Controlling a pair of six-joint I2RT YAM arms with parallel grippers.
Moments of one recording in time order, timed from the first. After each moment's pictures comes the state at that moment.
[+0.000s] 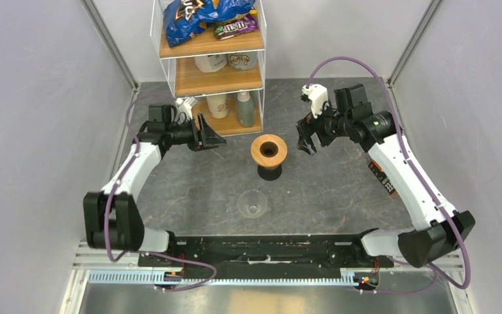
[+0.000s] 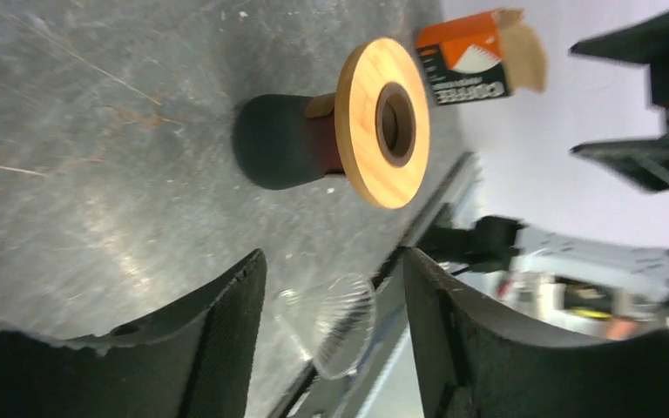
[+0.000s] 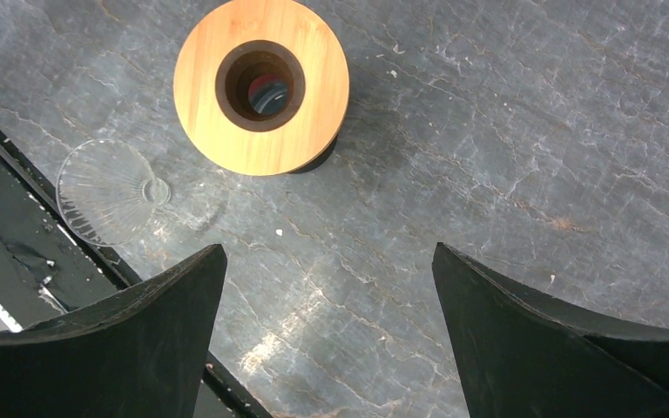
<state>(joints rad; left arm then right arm) -0.06 1.43 0.98 -0.27 0.96 -0.50 0.38 1.33 1.45 -0.90 -0.35 -0.26</state>
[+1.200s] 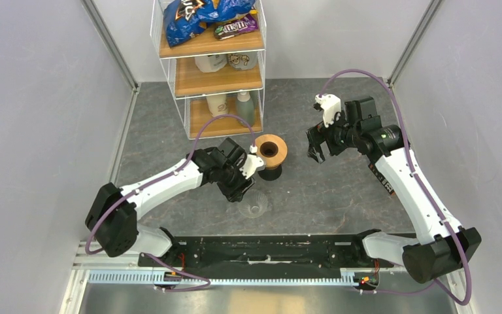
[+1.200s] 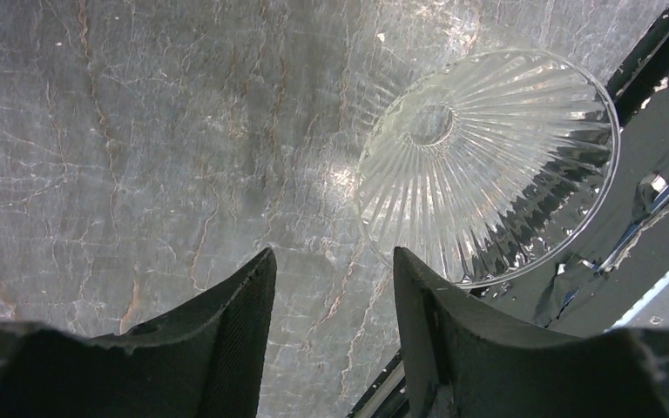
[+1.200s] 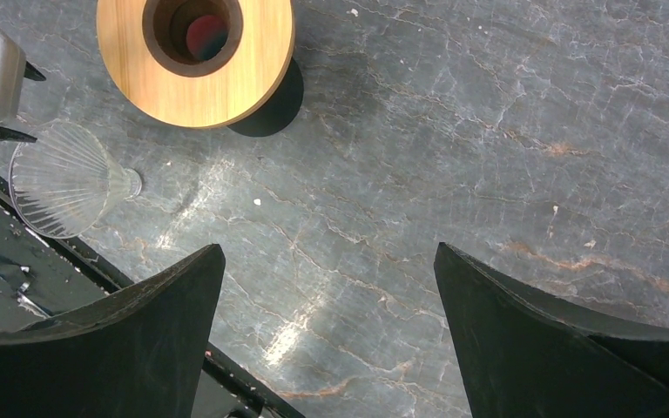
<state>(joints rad) -0.76 1.39 0.98 -0.73 0.21 0.21 0.31 1.21 1.28 -0.87 -0.30 -0.22</state>
